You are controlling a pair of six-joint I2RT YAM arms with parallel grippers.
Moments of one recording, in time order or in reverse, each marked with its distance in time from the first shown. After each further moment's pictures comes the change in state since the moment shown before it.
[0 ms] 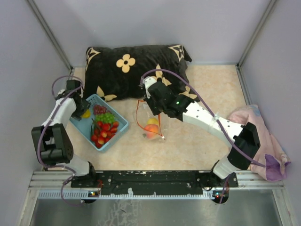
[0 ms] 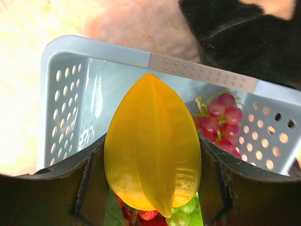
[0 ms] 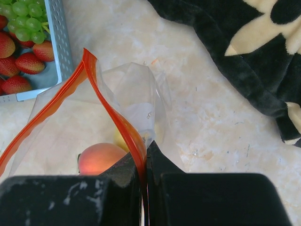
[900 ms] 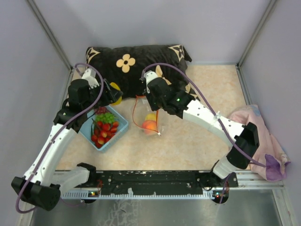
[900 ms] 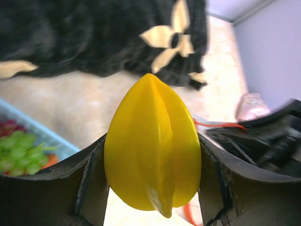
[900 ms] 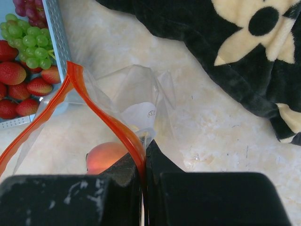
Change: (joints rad) left arm -0.439 -0.521 -0.024 0.246 0.485 0.354; right arm 0.000 0.013 0.080 -0.023 0.045 0.056
